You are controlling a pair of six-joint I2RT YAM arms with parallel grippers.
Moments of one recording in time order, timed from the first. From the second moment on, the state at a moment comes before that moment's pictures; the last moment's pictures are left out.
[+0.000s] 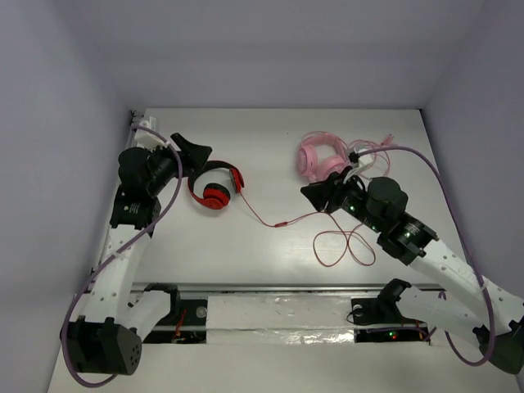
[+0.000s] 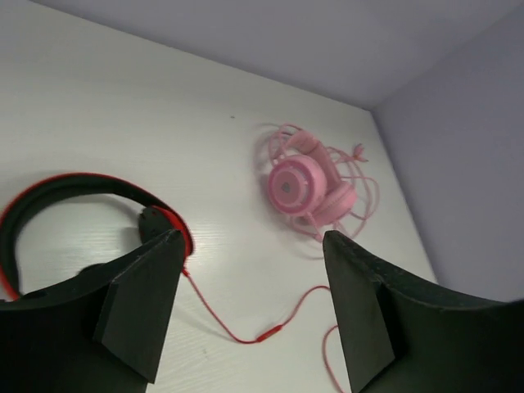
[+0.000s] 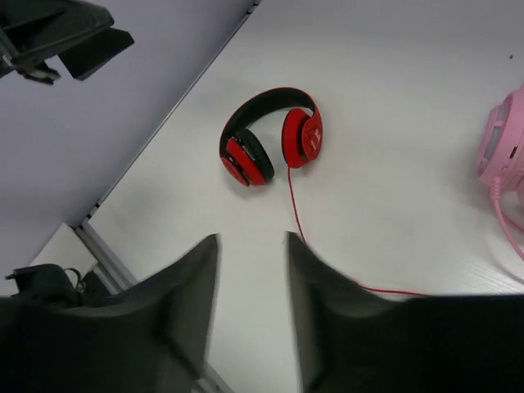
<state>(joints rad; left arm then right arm) -0.07 0.94 0.86 -0.05 0.37 -0.61 0.72 0.86 0.82 -0.07 -0.03 0.45</state>
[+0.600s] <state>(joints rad) -0.08 1.45 1.05 -0.37 -0.18 -0.26 0.72 0.72 0.75 0.02 -0.11 0.48</state>
